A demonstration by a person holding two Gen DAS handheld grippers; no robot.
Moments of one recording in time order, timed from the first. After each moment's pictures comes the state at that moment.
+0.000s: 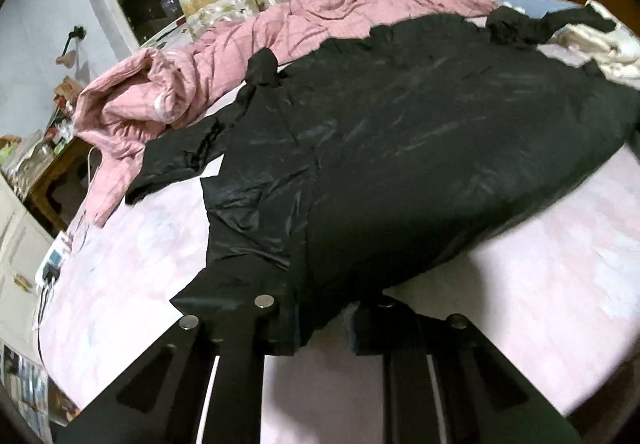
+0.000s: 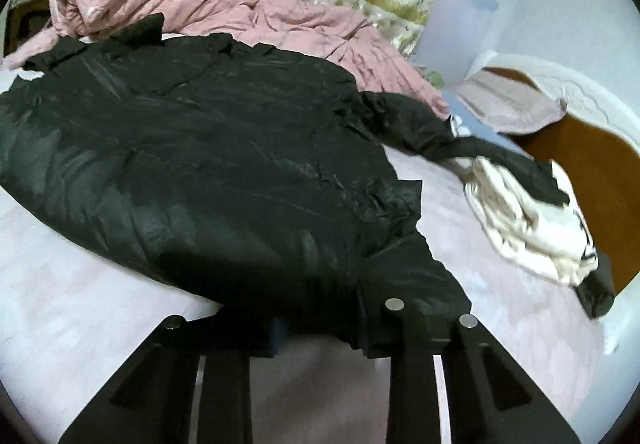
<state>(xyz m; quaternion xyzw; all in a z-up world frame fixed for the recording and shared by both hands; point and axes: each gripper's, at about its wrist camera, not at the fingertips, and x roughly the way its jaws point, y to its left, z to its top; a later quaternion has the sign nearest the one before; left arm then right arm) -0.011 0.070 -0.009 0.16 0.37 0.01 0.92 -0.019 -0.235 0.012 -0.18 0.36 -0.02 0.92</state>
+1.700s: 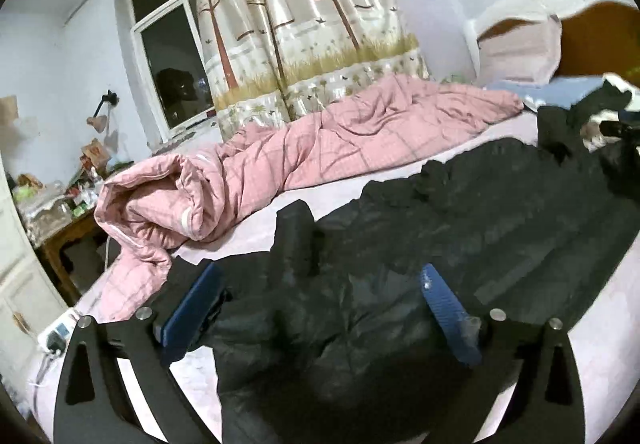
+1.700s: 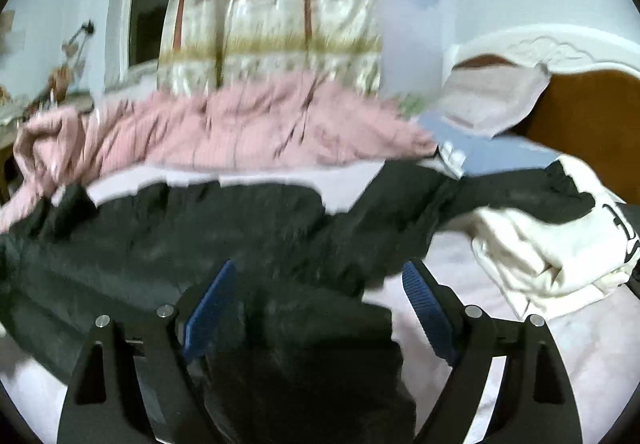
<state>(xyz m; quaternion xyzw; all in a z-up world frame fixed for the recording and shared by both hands) 0.062 0.082 0.051 0.16 0.18 0.02 0.97 0.078 -0.294 0.071 -0.01 0.24 -0.02 0.97</state>
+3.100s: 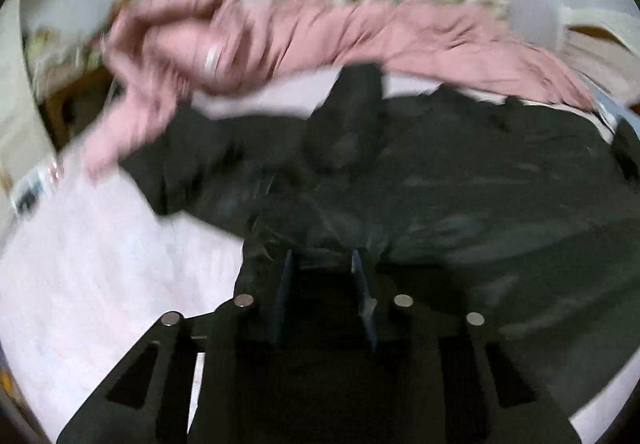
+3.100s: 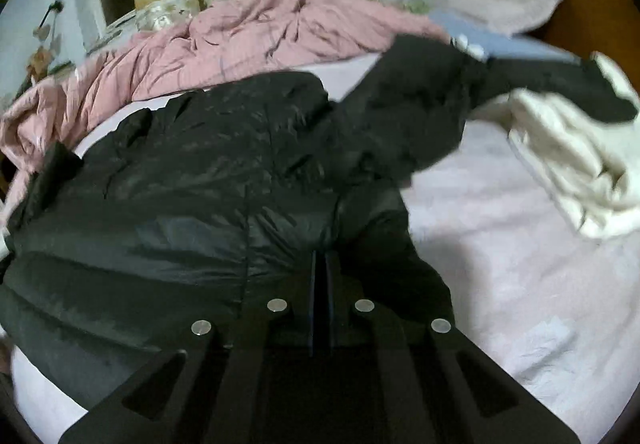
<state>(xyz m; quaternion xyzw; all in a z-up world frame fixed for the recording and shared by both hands) 0.121 0.153 -0.021 -0.03 0.37 0.10 0.92 0.122 -0.308 0.002 0.06 0.41 0.00 0.91</state>
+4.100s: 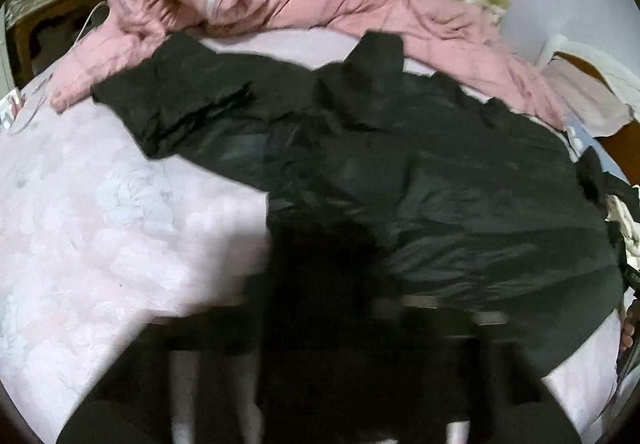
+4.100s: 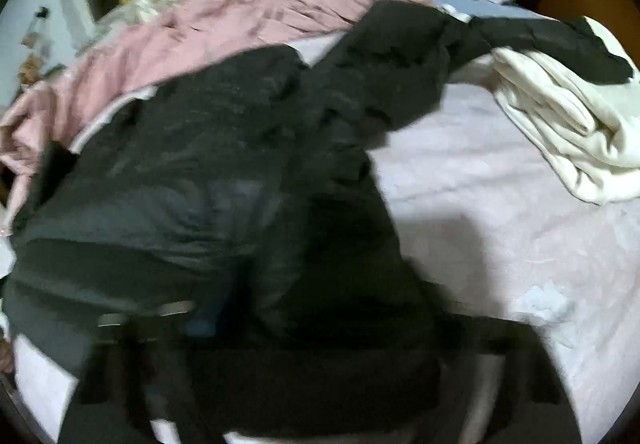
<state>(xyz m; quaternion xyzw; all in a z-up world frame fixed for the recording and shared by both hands) 0.102 0.199 -0.020 -0.11 0.41 0.02 0.91 0.106 -0.324 -0.004 0.07 0.43 0.00 0.90</state>
